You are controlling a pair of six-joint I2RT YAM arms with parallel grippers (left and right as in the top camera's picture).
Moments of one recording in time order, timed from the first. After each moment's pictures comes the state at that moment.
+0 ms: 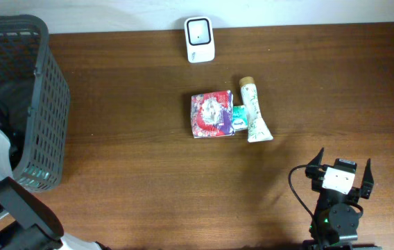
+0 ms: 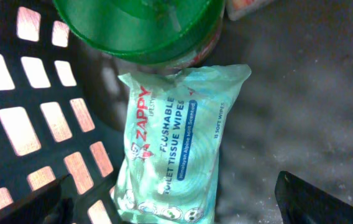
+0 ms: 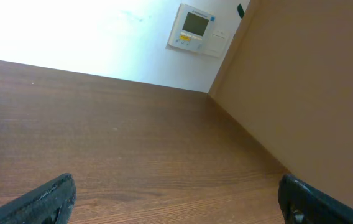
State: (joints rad) left arm 0.60 1.77 1.34 -0.94 -0.34 -0.52; right arm 0.03 0.01 0.01 -0.05 0.50 -0.32
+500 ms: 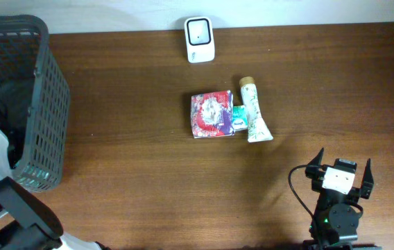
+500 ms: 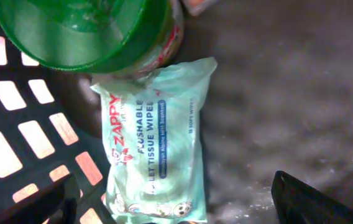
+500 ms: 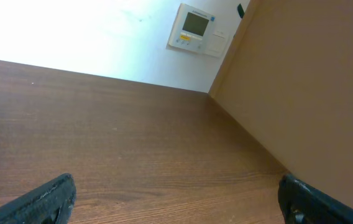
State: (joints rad) left arm 0.60 1.78 1.37 -0.95 -0.28 -0.38; right arm 0.03 0.01 0.01 -0.05 0.50 -0.31
